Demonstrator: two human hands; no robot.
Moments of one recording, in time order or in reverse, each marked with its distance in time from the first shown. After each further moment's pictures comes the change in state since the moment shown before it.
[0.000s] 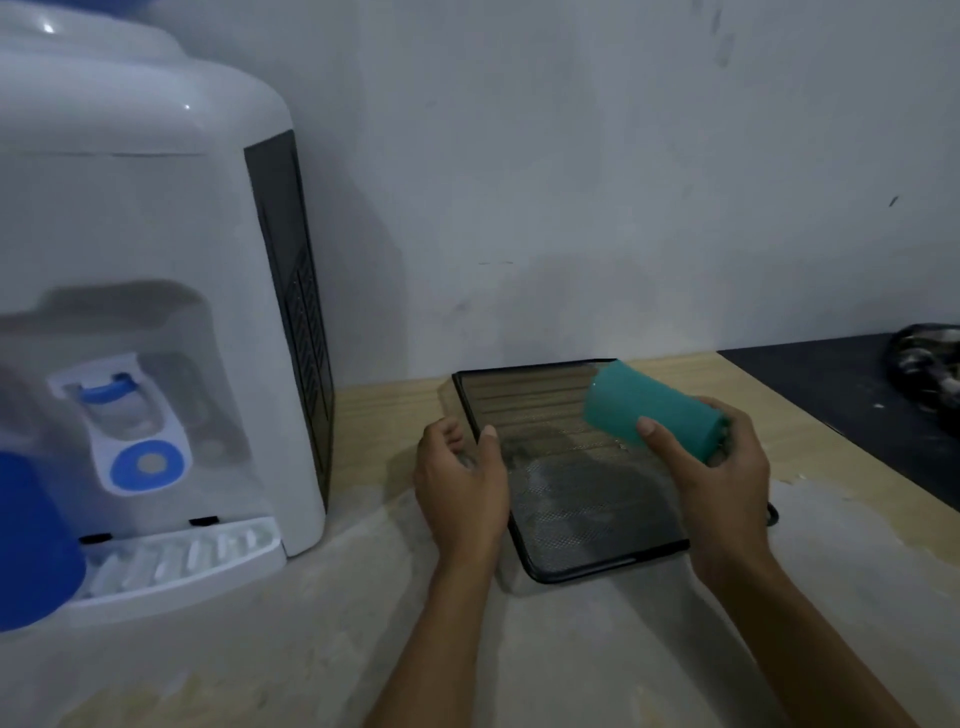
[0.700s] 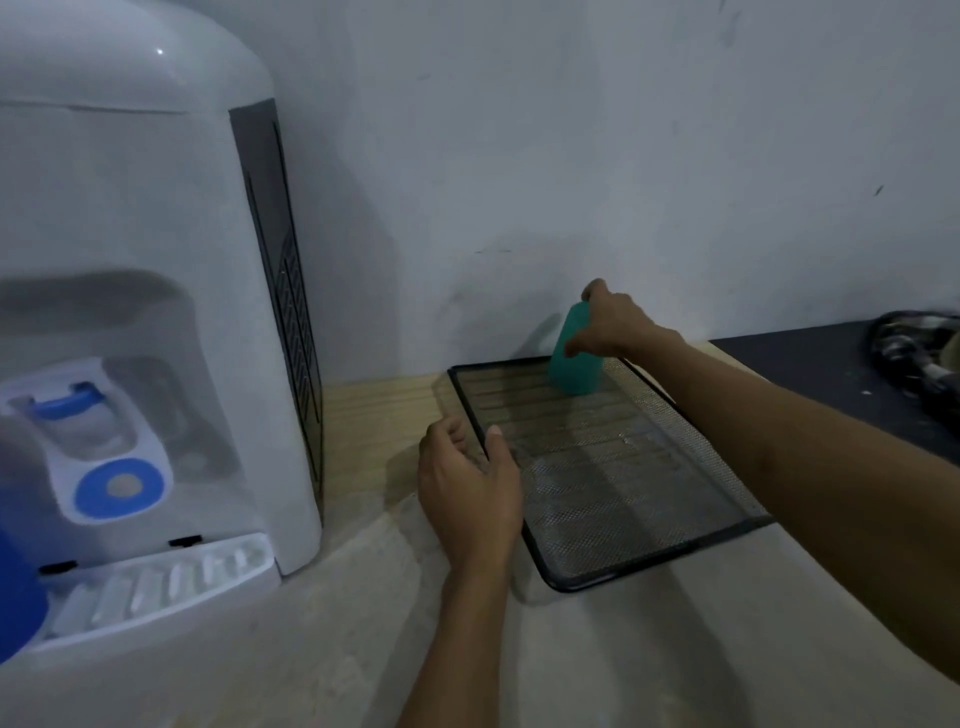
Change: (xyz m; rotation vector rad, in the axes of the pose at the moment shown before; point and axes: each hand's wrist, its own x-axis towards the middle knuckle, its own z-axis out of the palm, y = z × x) left_hand 0.005 -0.004 0.004 0.107 0.015 0.056; right_hand 0.190 -0.012 0.124 -1.110 -0.499 -0.099
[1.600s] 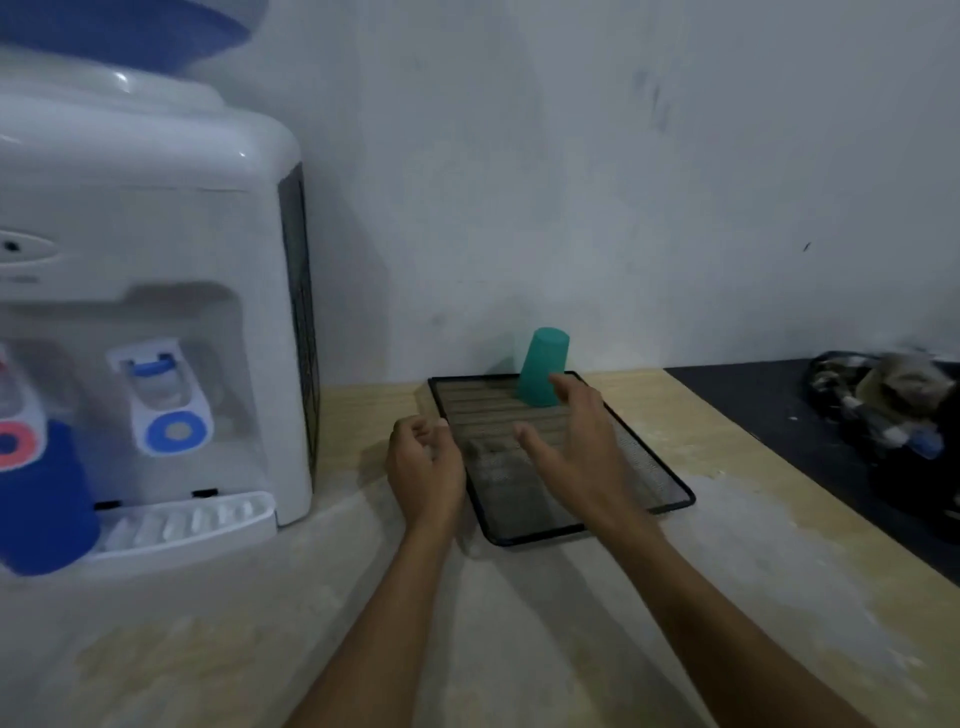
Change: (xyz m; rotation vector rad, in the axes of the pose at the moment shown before) left_hand -0.005 0.008 -0.011 -0.121 0.001 -0.141; right_hand -0.229 -0.013 0.017 0.442 0.348 -0.259
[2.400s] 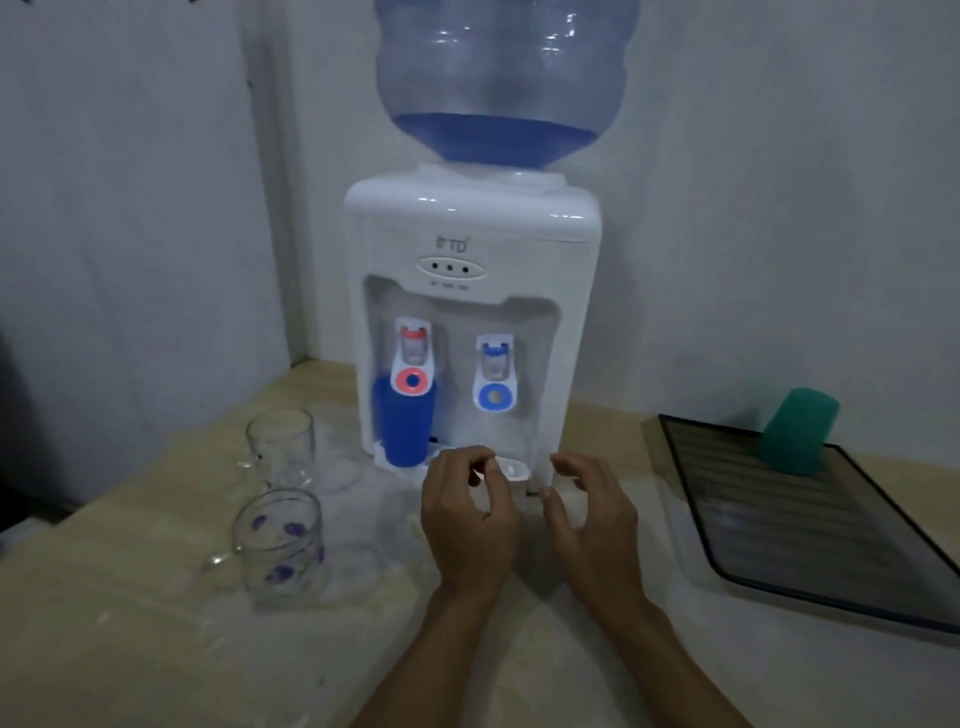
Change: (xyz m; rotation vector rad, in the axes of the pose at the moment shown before) left_hand -0.042 0.006 -0.218 0.221 0.549 0.639; right_hand -0.101 -0.128 0.127 0.471 -0.022 -0.391
